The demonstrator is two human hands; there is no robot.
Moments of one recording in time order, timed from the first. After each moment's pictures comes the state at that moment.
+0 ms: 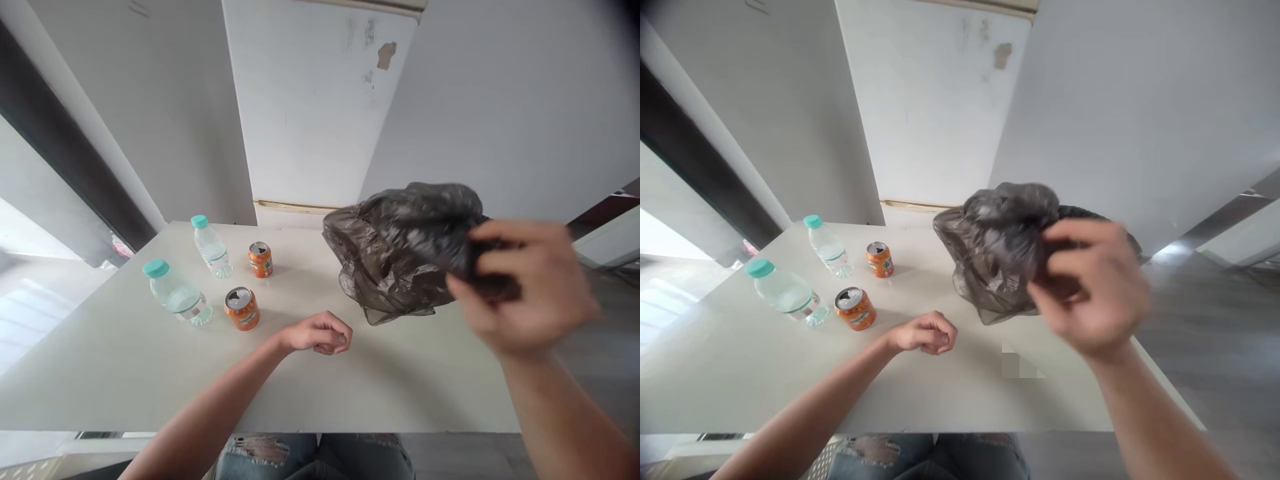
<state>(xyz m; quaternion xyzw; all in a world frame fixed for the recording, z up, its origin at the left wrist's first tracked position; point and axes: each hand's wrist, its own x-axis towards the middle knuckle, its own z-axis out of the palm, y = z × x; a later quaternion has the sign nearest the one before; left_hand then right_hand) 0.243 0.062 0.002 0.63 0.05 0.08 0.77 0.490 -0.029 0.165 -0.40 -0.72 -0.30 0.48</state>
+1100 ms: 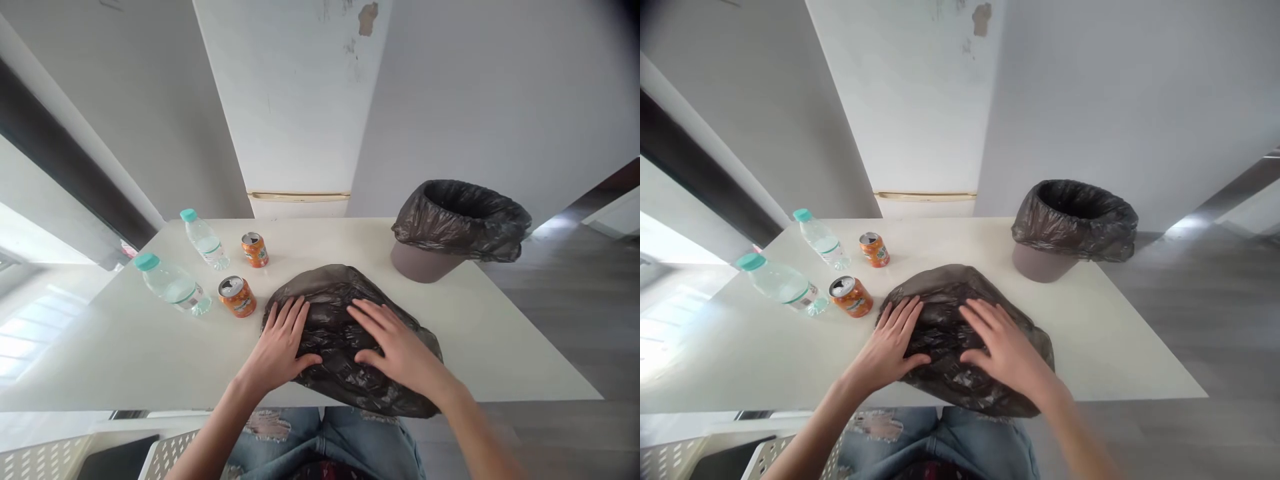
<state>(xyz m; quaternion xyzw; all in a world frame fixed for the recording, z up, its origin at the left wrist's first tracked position) 0.185 -0.021 -0.026 0.92 0.35 0.17 0.05 0.489 -0.088 -0.010 -0.58 -0.78 0.18 0.15</state>
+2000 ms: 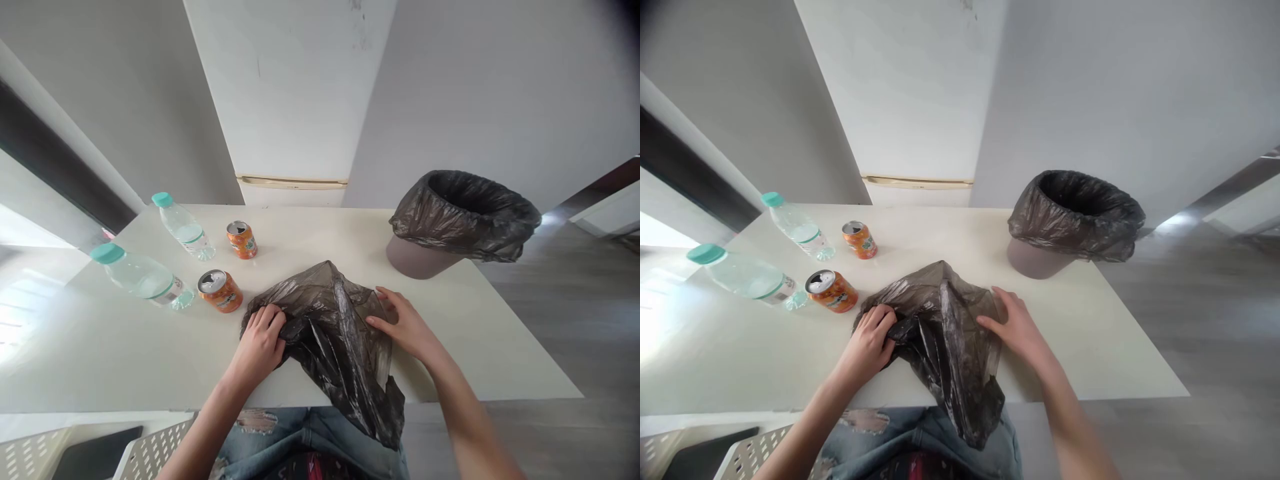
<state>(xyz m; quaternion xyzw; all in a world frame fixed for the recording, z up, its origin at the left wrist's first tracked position) 0.182 -0.013 -0.050 0.87 0.43 0.21 0.07 0.537 -0.061 -0.036 -0.72 -0.57 0.25 0.31</state>
